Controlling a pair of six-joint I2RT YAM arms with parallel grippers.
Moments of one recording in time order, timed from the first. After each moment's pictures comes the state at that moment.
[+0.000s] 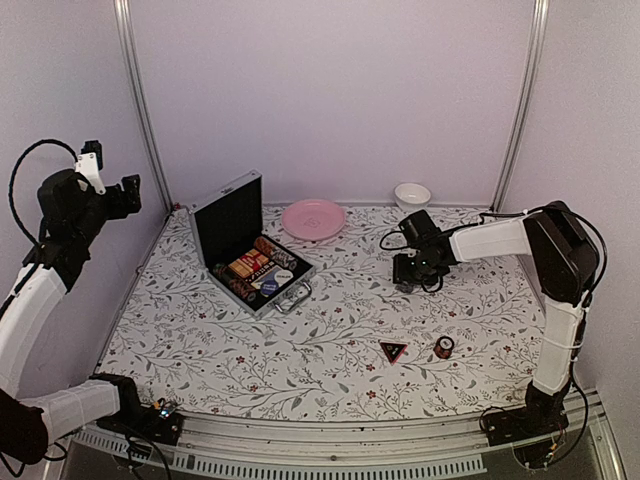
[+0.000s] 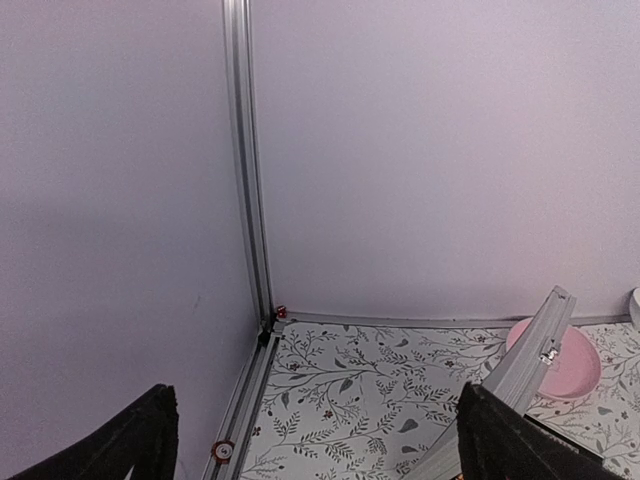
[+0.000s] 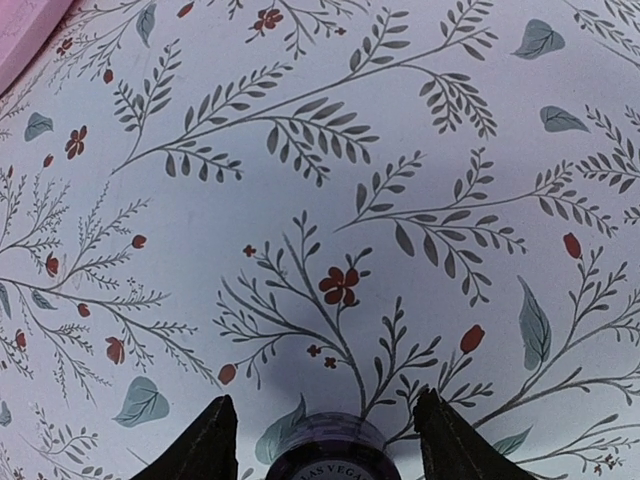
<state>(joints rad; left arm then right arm) 0.03 0.89 0.88 -0.05 -0.12 0.00 0.55 1.97 1.22 -0.28 0.18 0.53</state>
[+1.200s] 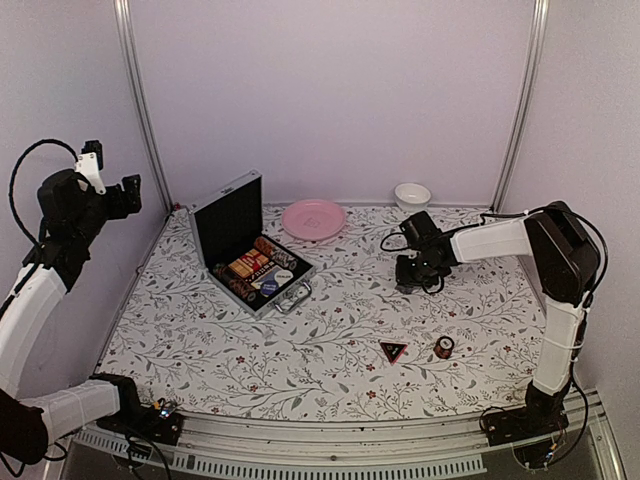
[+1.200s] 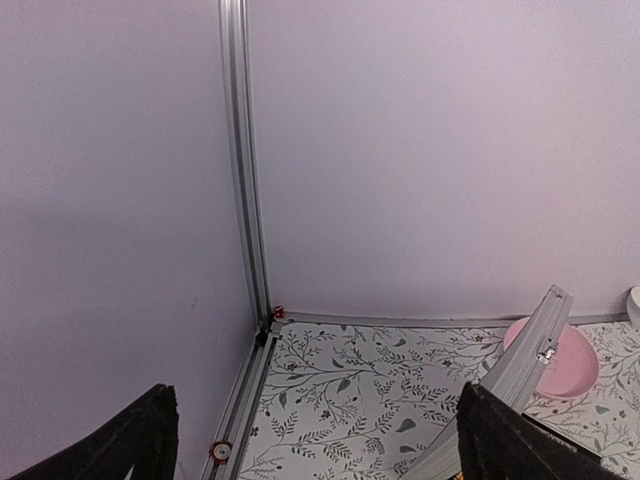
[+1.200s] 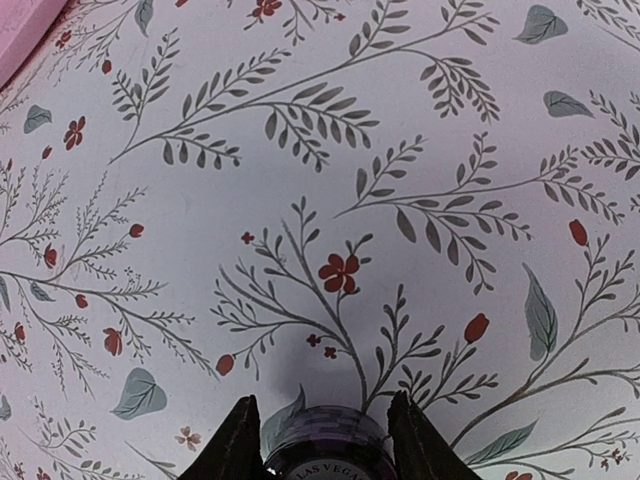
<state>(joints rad) 0.03 0.89 0.88 -0.05 -0.11 0.00 0.55 1.97 1.21 -0.29 0.17 0.54</state>
